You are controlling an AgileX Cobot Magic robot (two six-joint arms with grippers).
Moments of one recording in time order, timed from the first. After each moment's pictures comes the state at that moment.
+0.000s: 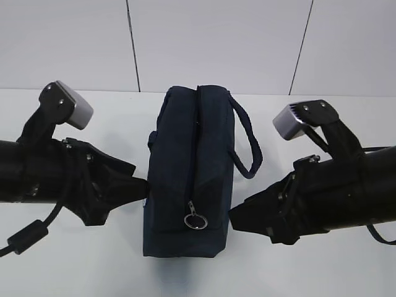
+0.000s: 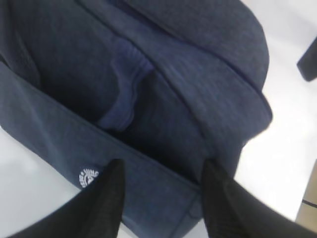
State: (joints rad) left arm -0.46 1.47 -0.58 -1.79 0.51 2.00; right arm 0.48 1.35 -0.65 1.27 0.57 -1.24
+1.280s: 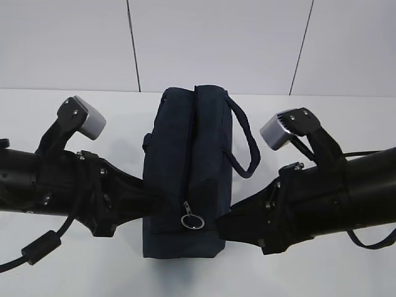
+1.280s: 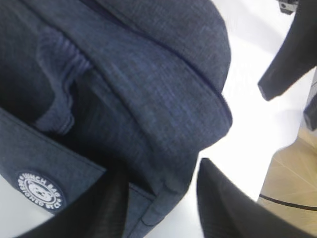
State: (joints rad) left arm -0.46 1.54 -0.60 -1.76 0.63 1.93; right arm 0.48 1.42 -0.65 1.41 0.64 -1.44
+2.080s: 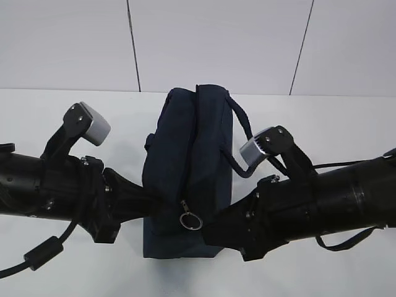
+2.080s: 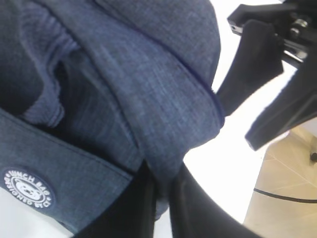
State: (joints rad) left arm -0.46 1.57 -0.60 -1.76 0.66 1.95; right arm 0.48 1.60 -0.65 1.67 0.67 -1.79
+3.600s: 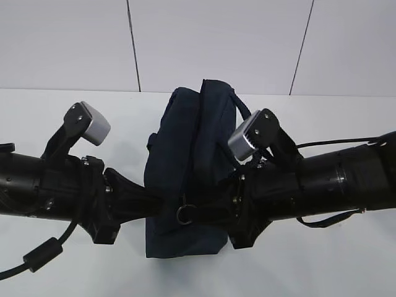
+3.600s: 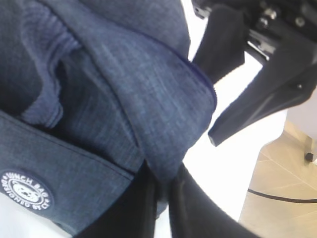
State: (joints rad) left arm -0.46 1.57 -0.60 -1.76 0.69 1.95; right arm 0.48 1.66 -0.71 1.79 0.70 -2.10
